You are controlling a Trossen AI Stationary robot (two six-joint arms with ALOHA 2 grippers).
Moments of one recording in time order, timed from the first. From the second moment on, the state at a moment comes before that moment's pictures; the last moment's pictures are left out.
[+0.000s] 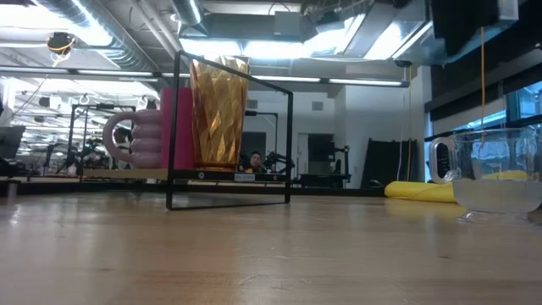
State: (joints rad) left arm -0.27 1.17 1.64 -1.22 -0.33 -0.63; right arm 0.32 1.47 1.40 -1.26 0.02 1.09
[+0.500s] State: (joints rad) left arm -0.32 1.18 1.64 -1.21 -0.39 -0.71; right arm 0.53 1.47 1.13 -0.94 0.10 1.52
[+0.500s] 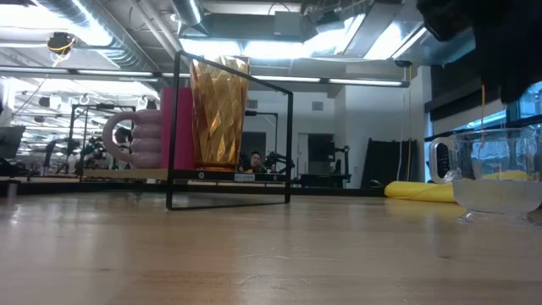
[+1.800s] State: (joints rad) left arm -0.32 1.19 1.64 -1.17 -0.41 -0.70; right arm 0.57 1.53 1.06 -0.85 0.11 1.21
